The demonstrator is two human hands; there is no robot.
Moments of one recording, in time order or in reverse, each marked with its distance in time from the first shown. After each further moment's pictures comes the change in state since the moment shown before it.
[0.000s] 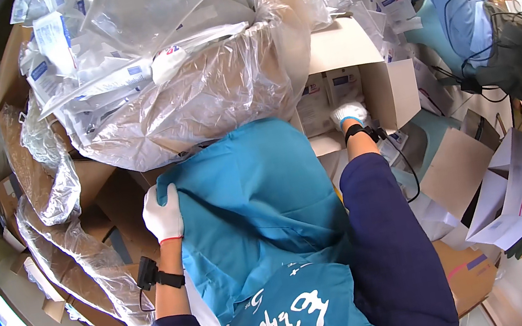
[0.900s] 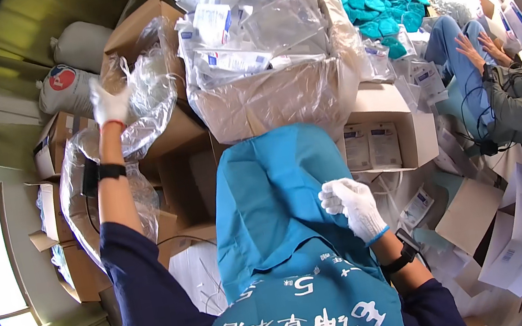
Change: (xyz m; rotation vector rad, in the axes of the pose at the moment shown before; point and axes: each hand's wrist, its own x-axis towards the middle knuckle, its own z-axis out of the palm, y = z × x) left_hand 0.148 -0.021 -0.259 0.088 0.682 0.134; right_hand -0.374 0.047 -0.110 1.570 -0.679 -0.510
